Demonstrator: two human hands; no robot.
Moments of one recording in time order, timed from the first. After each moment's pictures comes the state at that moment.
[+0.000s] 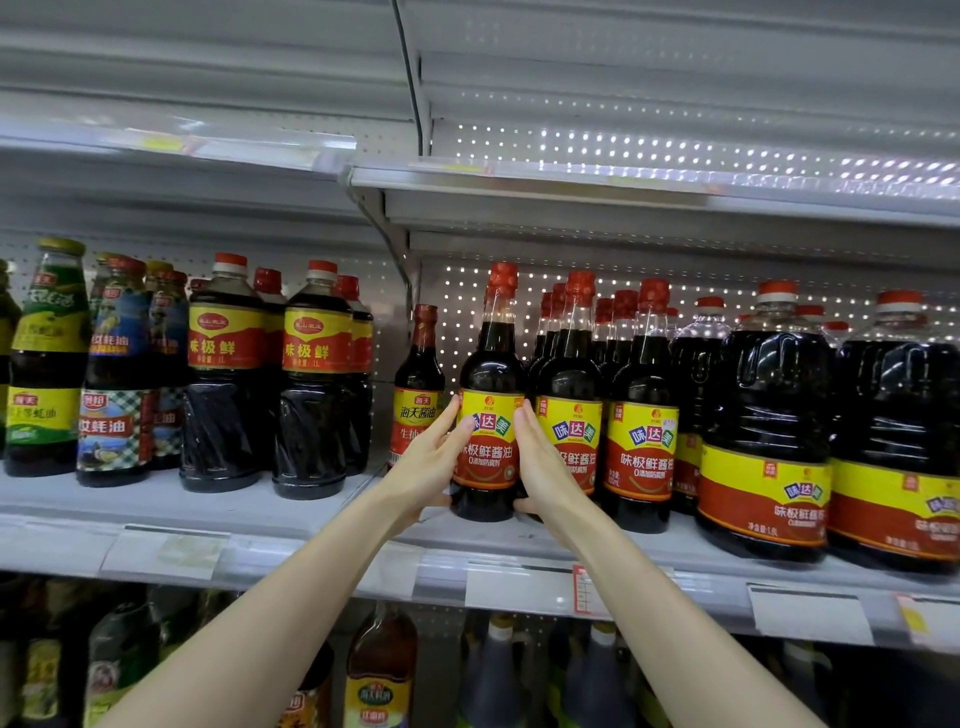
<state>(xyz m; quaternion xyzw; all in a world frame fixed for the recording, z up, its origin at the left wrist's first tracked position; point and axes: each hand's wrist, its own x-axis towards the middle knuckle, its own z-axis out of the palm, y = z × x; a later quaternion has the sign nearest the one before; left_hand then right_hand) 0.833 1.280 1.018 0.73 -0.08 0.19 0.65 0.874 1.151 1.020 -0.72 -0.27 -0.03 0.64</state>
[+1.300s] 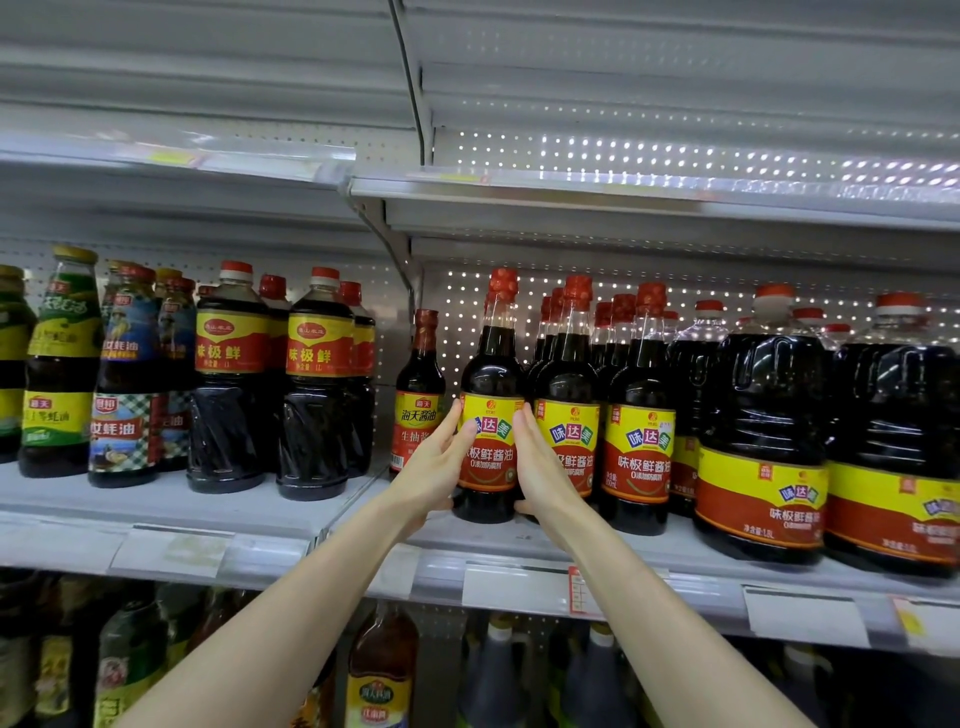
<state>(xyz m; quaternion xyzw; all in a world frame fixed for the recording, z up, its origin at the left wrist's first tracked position) 0.834 1.274 1.016 0.73 -0.07 0.20 0.65 0.875 1.152 1.021 -0.73 -0.26 -0.04 0.63</state>
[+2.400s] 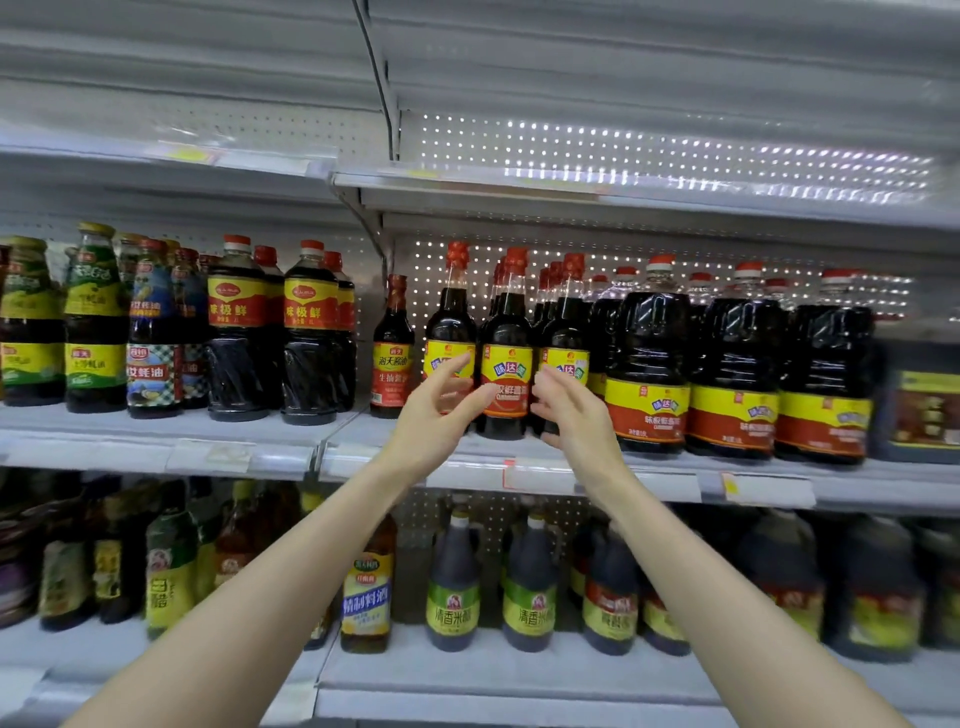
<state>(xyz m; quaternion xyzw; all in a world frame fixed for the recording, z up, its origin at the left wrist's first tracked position) 0.699 1.199 1.016 0.77 -0.11 0.30 0.55 0.751 1.040 1.014 -0.69 -0.26 -0.14 0.66</state>
